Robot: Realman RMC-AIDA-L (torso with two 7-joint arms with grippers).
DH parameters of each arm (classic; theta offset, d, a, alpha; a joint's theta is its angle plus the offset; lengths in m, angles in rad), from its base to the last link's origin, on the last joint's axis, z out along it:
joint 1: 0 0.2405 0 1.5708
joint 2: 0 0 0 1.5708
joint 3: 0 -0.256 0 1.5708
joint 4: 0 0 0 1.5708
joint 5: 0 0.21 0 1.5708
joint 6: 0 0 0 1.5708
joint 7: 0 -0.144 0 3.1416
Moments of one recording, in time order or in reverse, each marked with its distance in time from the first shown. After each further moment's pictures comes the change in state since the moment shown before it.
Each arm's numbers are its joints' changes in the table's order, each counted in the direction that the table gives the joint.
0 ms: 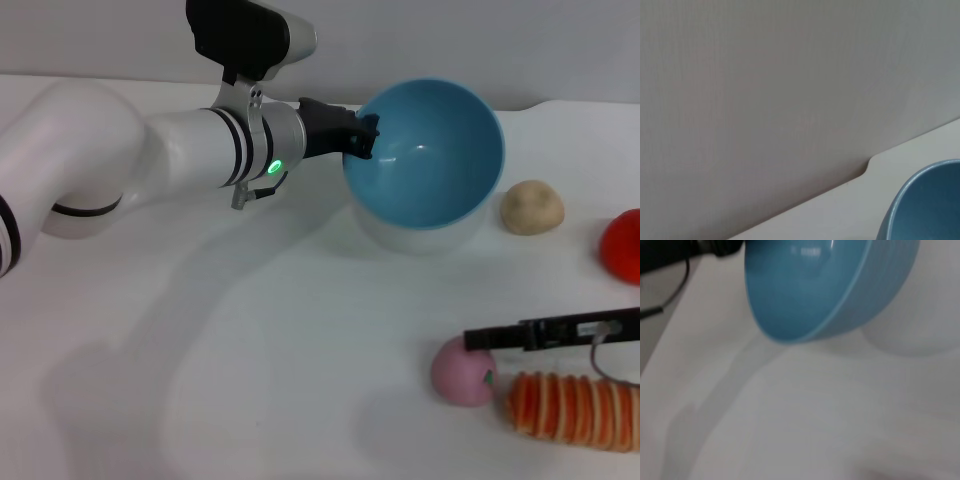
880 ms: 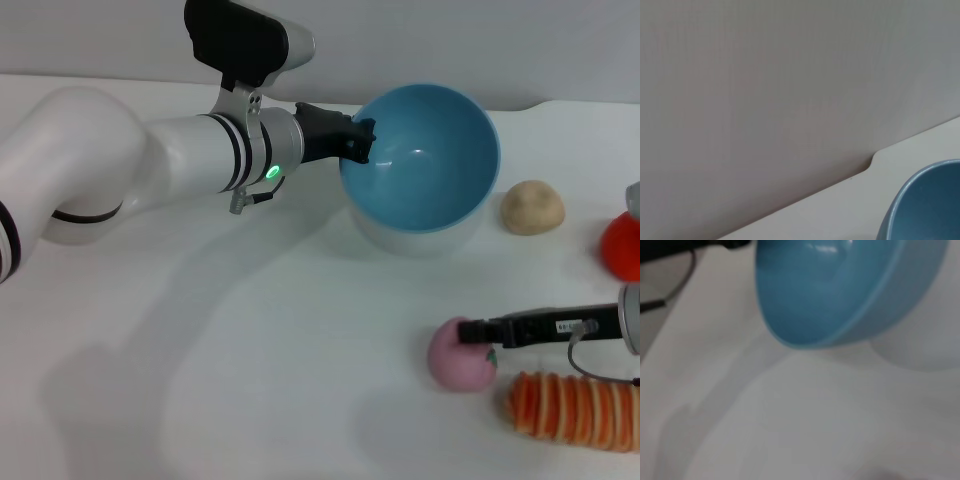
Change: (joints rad) left arm 0.007 0.002 -0.013 -0.001 -0.003 0.016 0.003; right arm 0.015 -0.008 0.056 0.061 0.079 -0.084 0.092
